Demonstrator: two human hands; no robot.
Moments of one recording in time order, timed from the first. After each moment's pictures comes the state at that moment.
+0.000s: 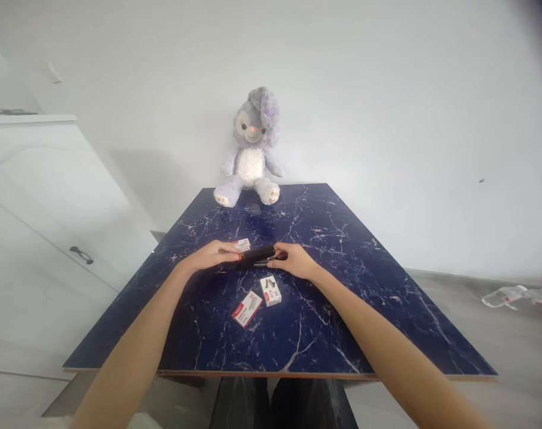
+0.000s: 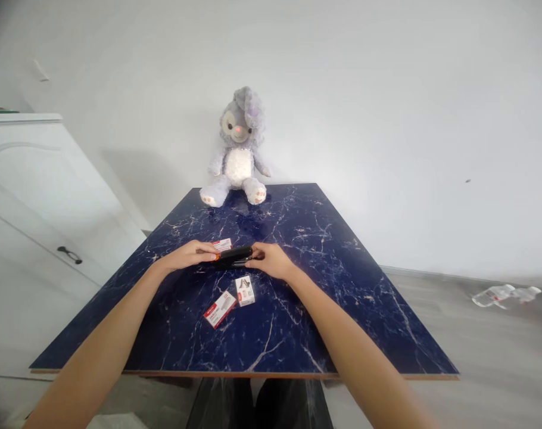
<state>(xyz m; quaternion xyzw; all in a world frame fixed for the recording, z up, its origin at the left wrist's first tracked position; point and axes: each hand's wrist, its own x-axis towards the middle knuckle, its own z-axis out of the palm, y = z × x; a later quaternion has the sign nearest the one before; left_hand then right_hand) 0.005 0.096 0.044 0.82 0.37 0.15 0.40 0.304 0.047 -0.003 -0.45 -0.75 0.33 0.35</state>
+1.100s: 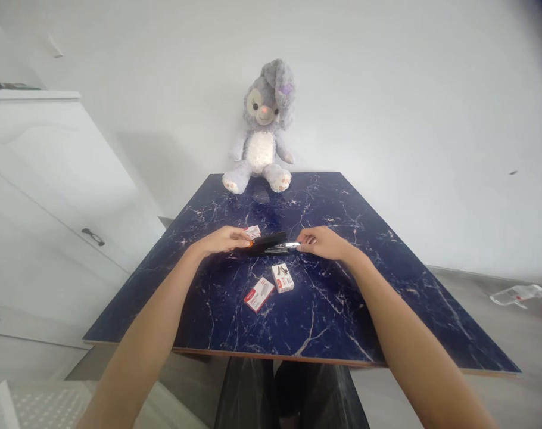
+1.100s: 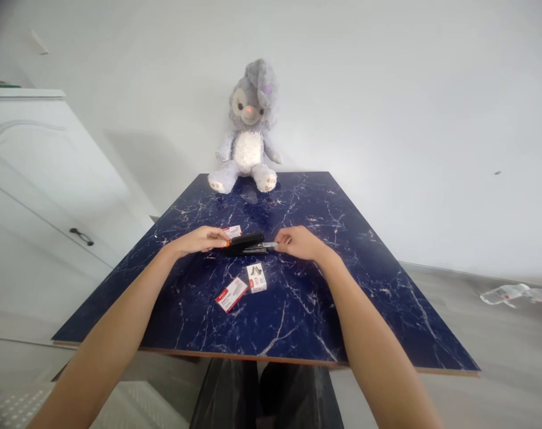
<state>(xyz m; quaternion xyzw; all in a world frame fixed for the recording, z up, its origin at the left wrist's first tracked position) 0.003 0.095 0.043 0.76 0.42 0.15 0.47 0.348 0.049 0.022 -0.49 -0.80 0.27 0.23</state>
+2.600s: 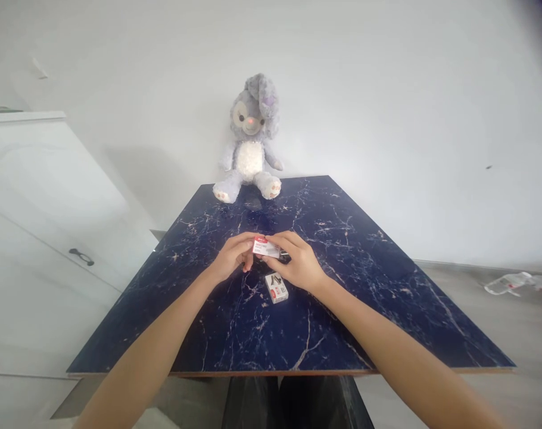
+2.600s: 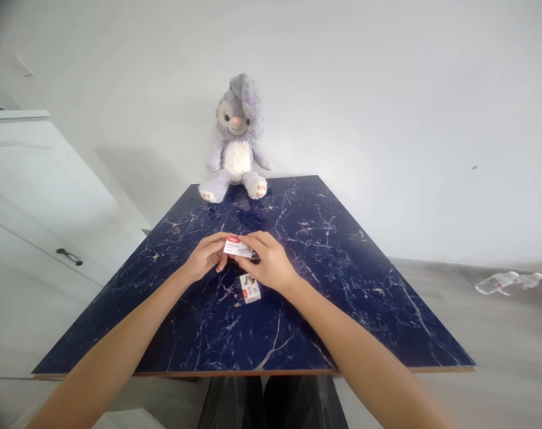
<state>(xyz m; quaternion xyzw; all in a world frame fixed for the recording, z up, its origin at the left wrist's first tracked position) 0.062 0.056 0.031 0.66 0.28 0.37 0.60 0.270 0.004 0.023 -0.37 -0.78 0.04 0.50</state>
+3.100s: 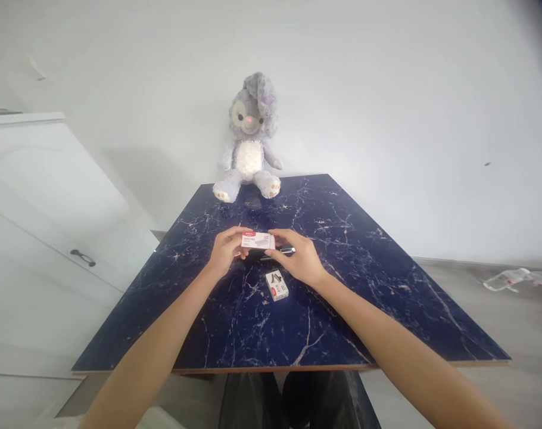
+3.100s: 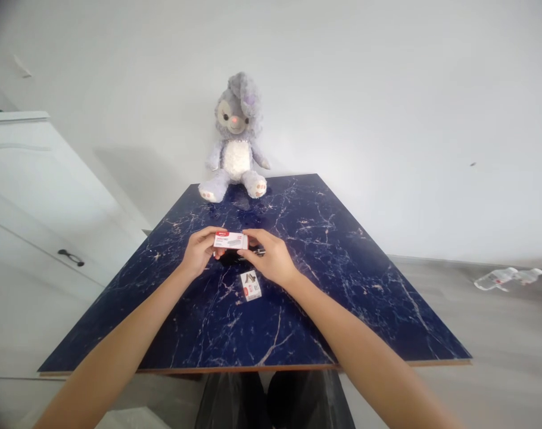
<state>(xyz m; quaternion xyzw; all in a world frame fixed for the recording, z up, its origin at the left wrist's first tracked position) 0.056 0.065 0.030 0.61 0.36 0.48 0.51 0.274 0.007 0.025 -0.39 -0.74 0.14 0.53</state>
